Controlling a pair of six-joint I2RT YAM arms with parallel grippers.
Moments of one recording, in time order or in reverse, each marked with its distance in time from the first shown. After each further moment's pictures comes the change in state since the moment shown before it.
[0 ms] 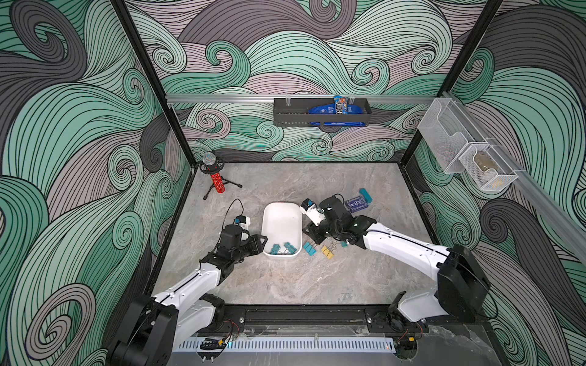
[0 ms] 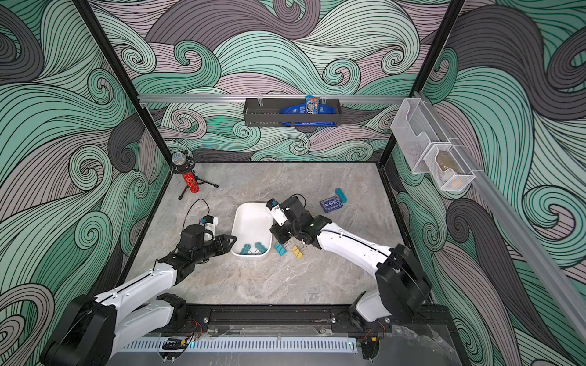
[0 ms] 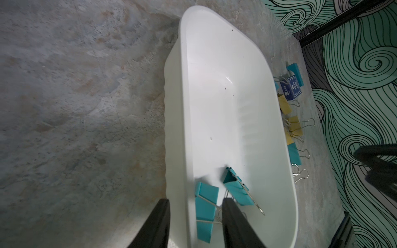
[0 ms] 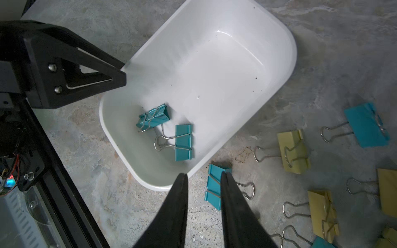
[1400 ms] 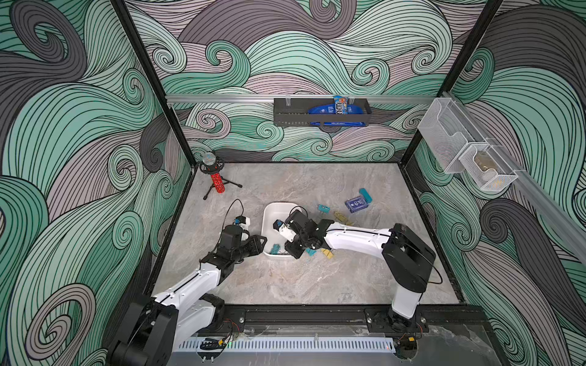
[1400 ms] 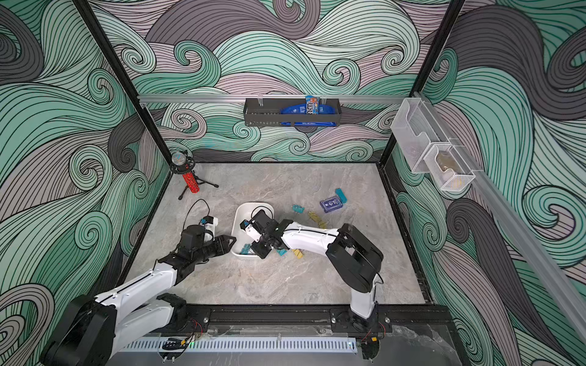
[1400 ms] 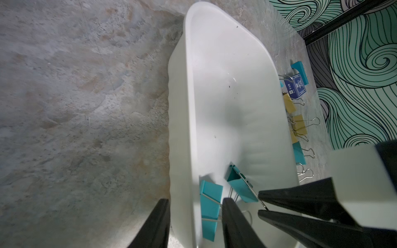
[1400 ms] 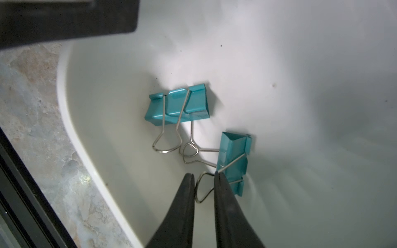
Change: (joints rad) left arm 0.000 0.000 0.000 -0.012 -0.008 0.007; right arm 0.174 0.344 0.183 -0.082 0.058 -0.058
